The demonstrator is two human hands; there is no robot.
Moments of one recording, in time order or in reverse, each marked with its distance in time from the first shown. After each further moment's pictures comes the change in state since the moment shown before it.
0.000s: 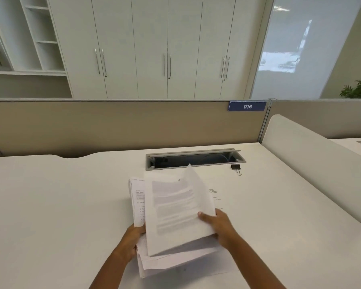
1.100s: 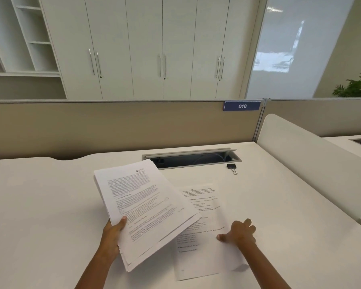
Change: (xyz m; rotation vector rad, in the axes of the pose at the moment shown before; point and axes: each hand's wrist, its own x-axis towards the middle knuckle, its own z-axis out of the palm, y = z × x) left_hand 0.002 0.010 -0.031 -0.155 0.171 0.205; right_hand -0.003 0.006 -0.049 -1.243 0.347 0.169
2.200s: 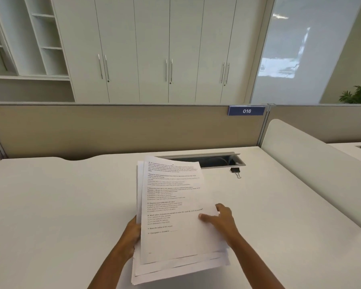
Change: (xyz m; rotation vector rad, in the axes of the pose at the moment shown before) left_hand -0.034 0.010 0.033 0.292 -0.253 -0.018; right_hand -0.028 -0.042 -0.011 0.834 -0.053 -0.301
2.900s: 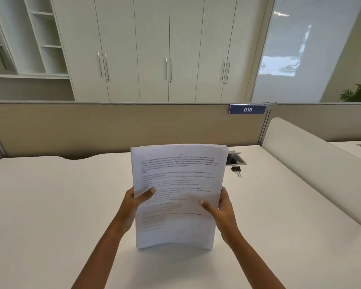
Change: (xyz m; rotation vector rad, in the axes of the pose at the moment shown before) left_hand -0.009 0.076 0.009 0.031 -0.098 0.366; right_hand -0.016 -0.020 0.007 0.512 -0.079 -0.387
